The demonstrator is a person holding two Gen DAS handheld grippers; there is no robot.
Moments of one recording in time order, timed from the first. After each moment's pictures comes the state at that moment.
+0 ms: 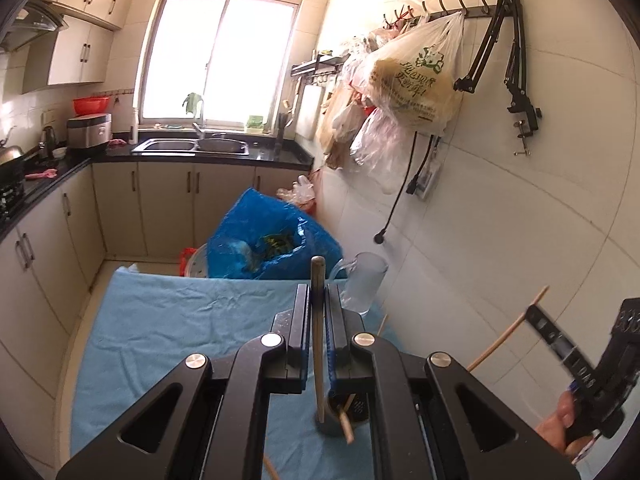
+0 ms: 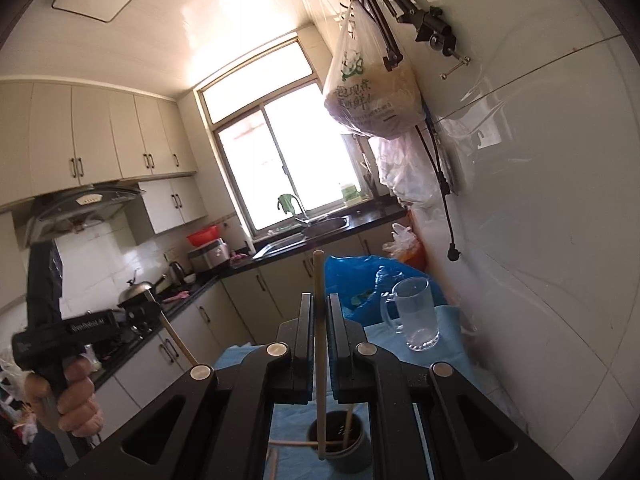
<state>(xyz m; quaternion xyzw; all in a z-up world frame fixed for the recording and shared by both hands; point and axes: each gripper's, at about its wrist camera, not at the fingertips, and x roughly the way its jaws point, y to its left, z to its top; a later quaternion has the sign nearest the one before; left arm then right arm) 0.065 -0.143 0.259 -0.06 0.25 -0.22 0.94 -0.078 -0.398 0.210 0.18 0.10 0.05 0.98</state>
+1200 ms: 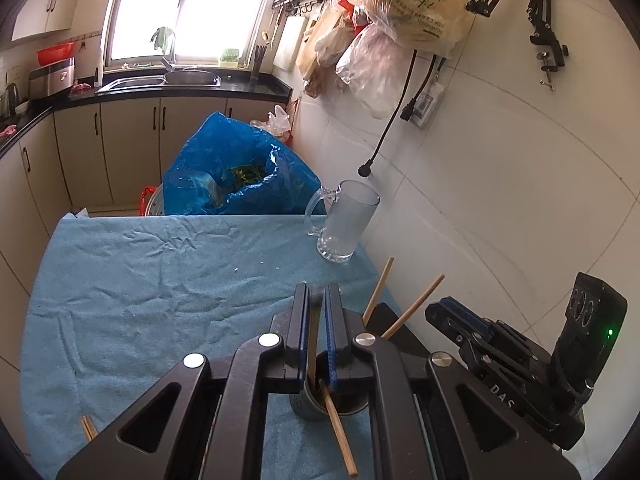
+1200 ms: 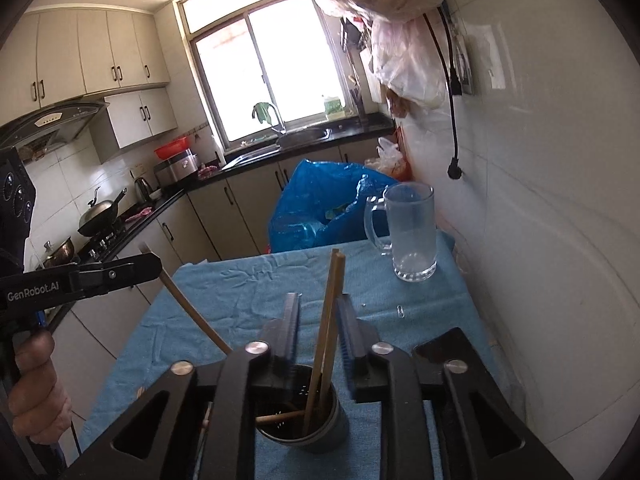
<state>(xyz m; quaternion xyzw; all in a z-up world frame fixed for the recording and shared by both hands) 0.123 -0.194 0.171 -0.05 0.36 -0.27 0.89 0.024 -0.378 0.118 0.13 0.26 0.04 0.96</state>
